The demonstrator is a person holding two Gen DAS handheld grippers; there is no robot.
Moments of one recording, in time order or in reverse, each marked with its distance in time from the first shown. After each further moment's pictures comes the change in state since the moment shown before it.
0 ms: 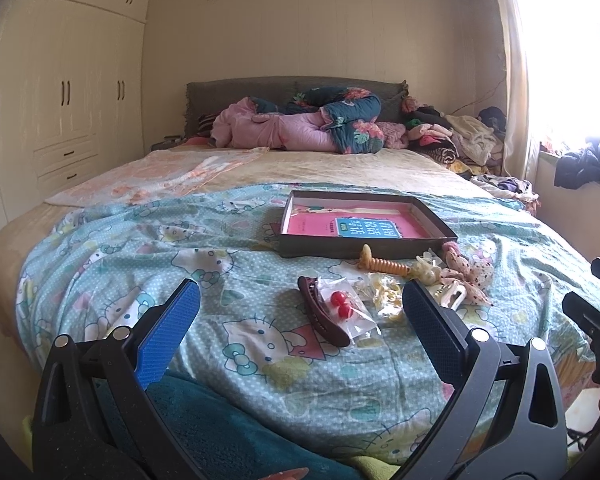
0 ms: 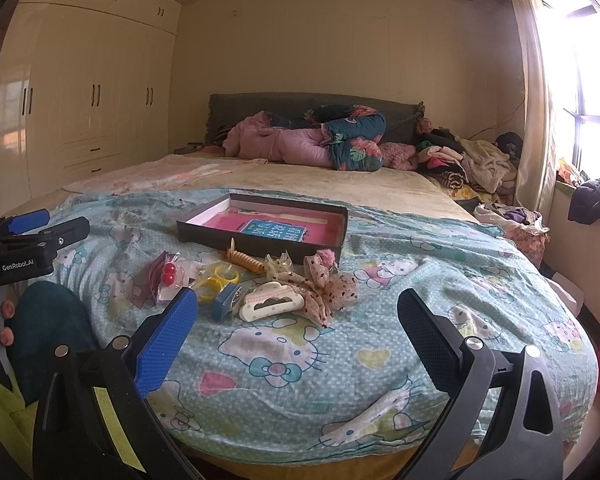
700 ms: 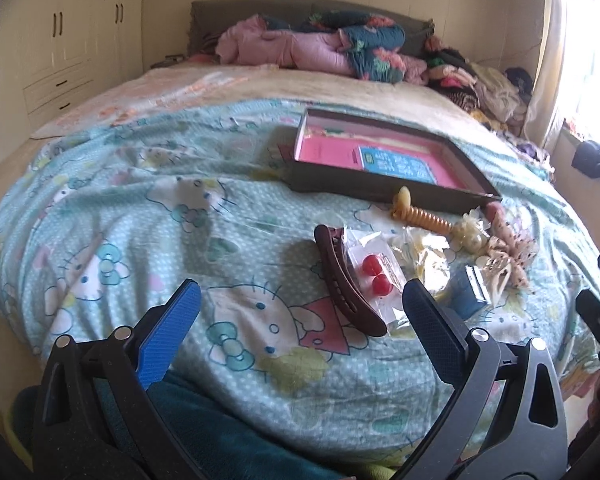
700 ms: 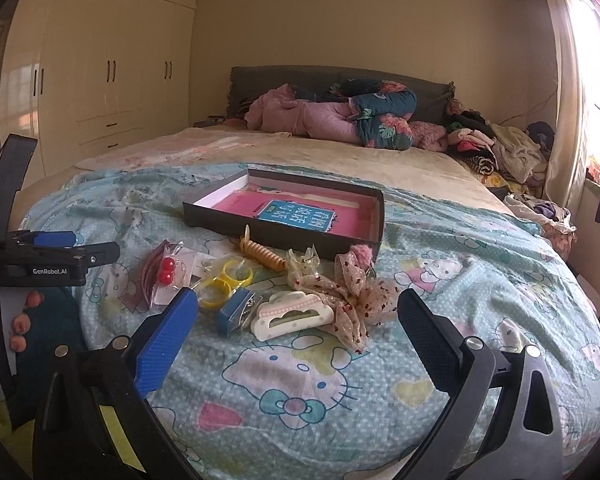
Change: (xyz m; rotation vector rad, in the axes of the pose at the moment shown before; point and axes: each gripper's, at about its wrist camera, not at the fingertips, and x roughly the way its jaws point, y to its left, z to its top) left arm 0.099 0.015 -0.015 -0.069 0.316 0.000; right arm 0.077 0.009 0.014 -0.036 0.088 0.079
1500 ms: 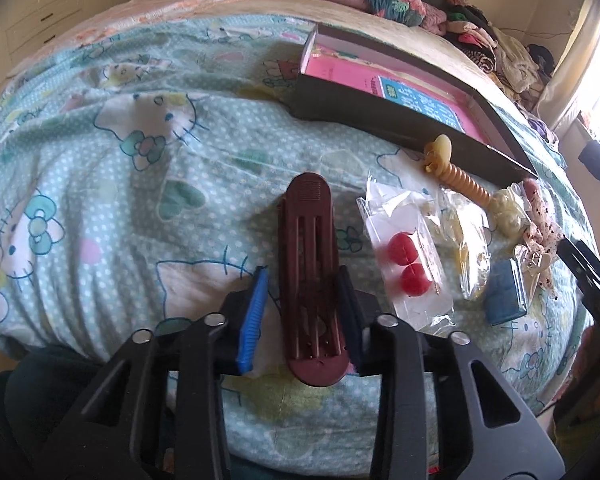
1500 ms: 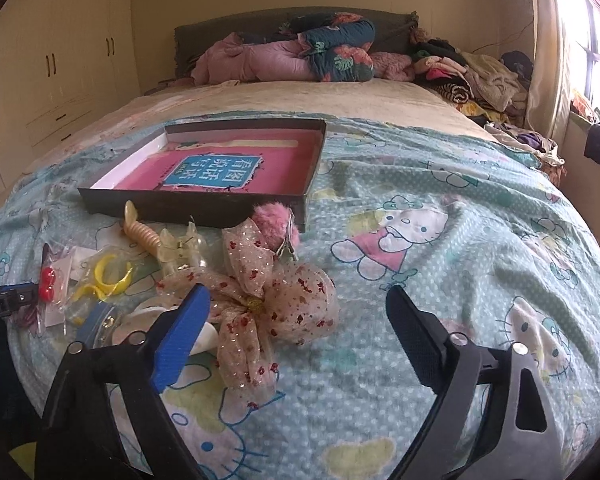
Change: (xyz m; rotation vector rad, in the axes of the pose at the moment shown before) left arm 0.072 0.011 0.002 -0.089 0.271 -0.057; right arm 0.107 -0.079 -0.006 0.150 0.222 -0.074
